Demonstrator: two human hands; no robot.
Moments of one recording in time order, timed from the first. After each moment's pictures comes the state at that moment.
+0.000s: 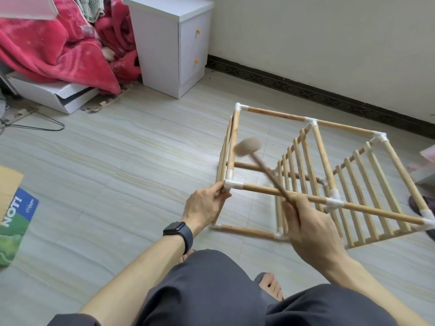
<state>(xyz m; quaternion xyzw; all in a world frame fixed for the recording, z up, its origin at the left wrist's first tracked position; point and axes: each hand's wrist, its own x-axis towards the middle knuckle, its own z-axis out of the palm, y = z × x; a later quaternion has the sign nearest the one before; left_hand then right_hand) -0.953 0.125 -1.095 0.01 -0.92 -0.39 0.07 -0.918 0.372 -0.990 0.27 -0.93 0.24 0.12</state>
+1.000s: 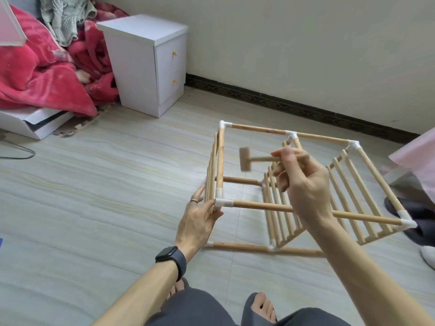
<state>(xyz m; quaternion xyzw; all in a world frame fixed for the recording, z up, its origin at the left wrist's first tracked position) -0.969 0.146 -1.102 -0.02 -0.89 -0.44 0.10 -0.980 0.340 -0.909 0.12 -0.77 0.61 0.15</state>
